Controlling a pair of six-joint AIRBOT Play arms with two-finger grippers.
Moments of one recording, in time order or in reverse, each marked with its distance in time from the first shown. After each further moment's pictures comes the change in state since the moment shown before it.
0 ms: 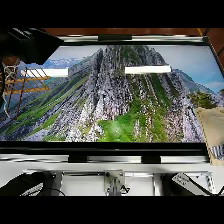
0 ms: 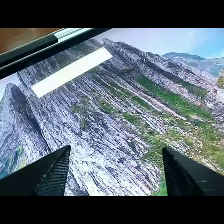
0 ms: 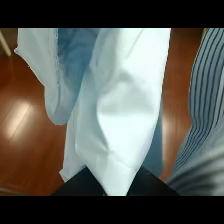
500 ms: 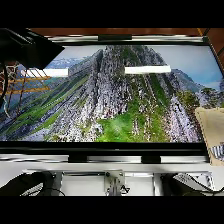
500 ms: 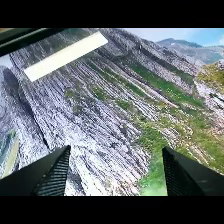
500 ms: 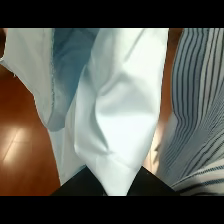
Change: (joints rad) left arm 0.000 0.000 0.000 0.002 -0.070 -0.039; right arm -0.195 -0.028 0.000 0.086 -0.083 0.026
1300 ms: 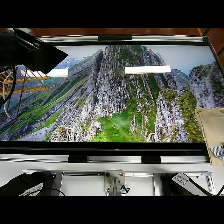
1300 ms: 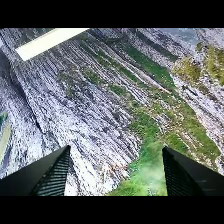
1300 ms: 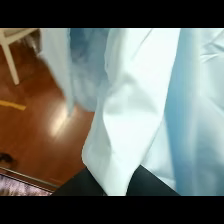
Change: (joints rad) left arm 0.000 -0.023 0.000 0.001 -0.042 -0.018; right arm 0.205 0.043 0.000 0.084 0.050 -0.062
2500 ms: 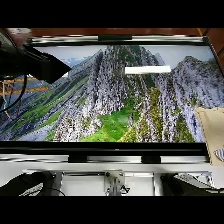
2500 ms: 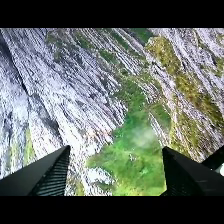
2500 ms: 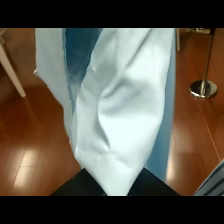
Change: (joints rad) left arm -0.001 -0.002 -0.052 0.007 -0.094 -0.072; right arm -0.278 -0.111 0.000 -0.061 -0.154 0.174
